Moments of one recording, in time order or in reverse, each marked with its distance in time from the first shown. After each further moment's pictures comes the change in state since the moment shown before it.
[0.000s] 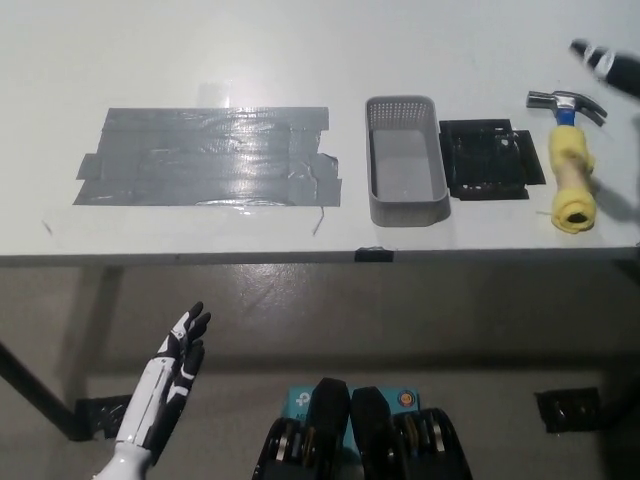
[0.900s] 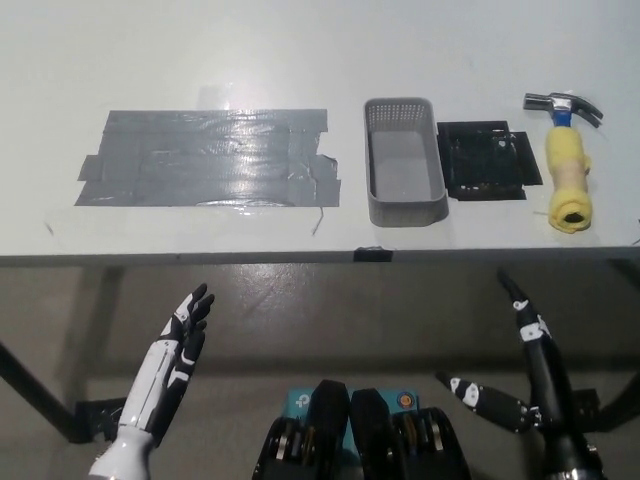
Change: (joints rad) left_arm -0.027 0.005 -0.003 0.016 -0.002 -0.031 0.000; right_arm 0.645 0.212 0.178 -0.103 -0.003 -0.300 -0.029
